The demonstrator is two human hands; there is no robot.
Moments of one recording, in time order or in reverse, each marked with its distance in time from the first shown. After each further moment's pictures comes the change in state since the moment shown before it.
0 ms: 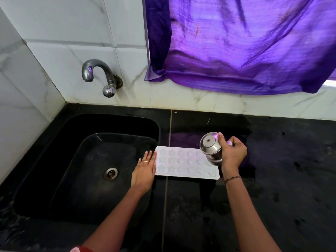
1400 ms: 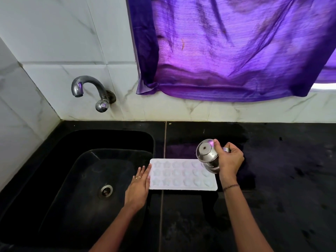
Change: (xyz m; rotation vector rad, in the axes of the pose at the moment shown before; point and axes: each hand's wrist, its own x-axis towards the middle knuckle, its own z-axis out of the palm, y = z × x) left_hand -0.005 -0.002 0.007 -0.210 0.033 -0.056; right_hand 0.012 0.010 -0.002 0.010 0.009 -0.046
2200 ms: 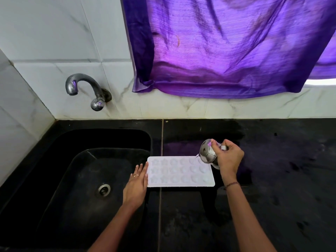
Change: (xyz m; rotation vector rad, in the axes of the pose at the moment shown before) left_hand 0.002 -0.003 0.004 0.031 0.032 0.025; right_hand -0.001 0.003 -0.012 -0.156 -0.060 -0.192
